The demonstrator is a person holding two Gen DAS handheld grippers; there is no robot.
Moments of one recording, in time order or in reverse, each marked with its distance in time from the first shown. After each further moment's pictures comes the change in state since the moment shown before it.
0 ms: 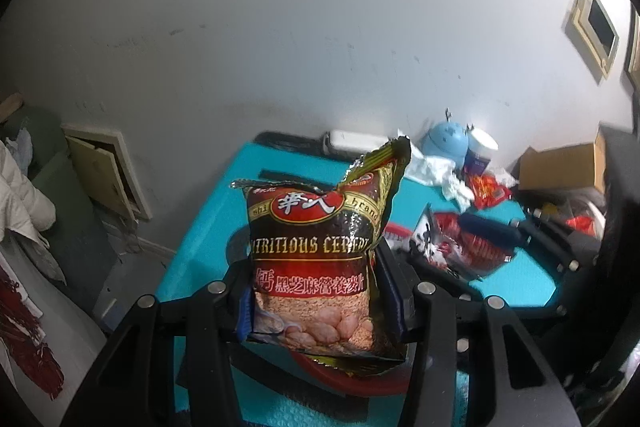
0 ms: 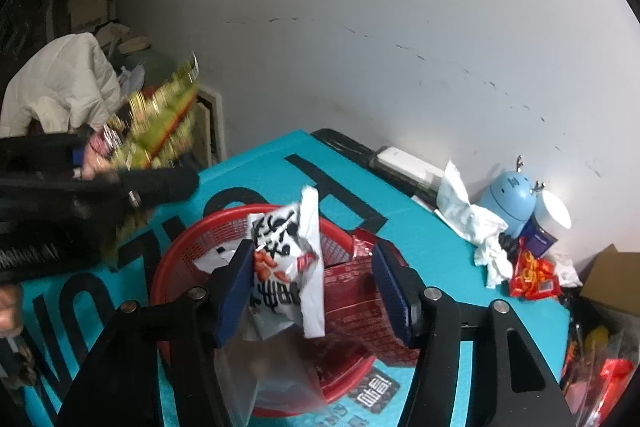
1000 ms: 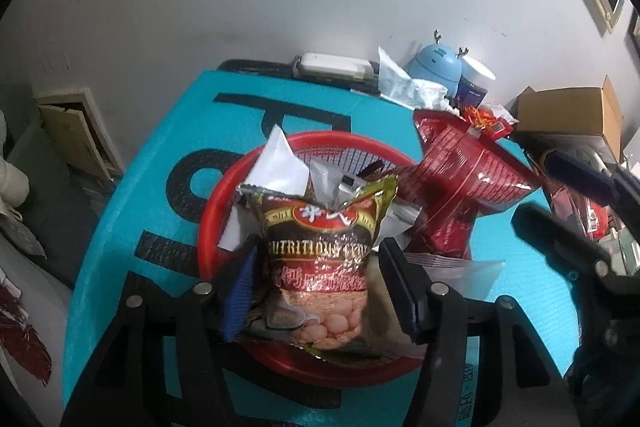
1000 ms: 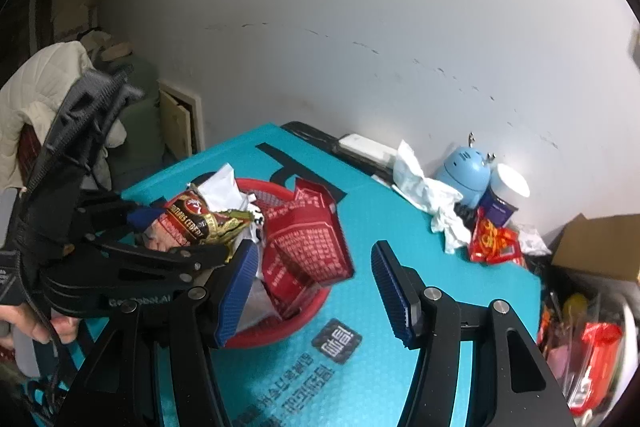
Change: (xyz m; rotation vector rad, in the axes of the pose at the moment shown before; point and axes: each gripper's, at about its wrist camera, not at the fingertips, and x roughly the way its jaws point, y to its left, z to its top) left arm 0.048 -0.026 -0.031 0.028 0.181 -0.038; right arm -0.045 -0.020 -0.033 0.059 -0.001 -0.071
